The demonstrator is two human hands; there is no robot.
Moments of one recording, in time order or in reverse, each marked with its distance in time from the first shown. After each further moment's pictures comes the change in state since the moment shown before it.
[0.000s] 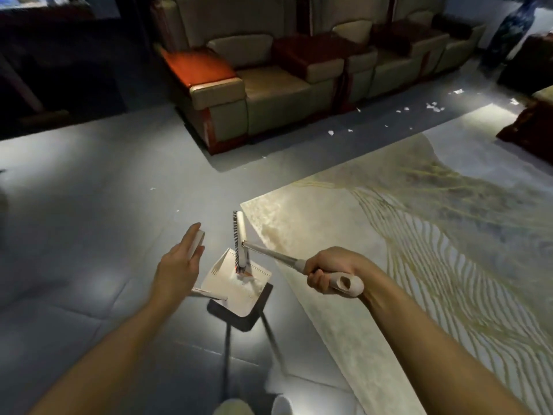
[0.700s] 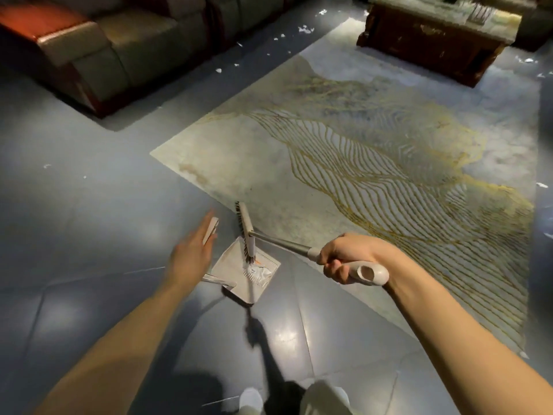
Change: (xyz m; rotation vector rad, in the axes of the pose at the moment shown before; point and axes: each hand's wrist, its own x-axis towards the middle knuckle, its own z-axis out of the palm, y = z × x) left_hand -0.404 0.069 0.054 -0.001 -0.350 0.336; right_hand -0.237 0.472 -0.016 0.251 0.217 -0.021
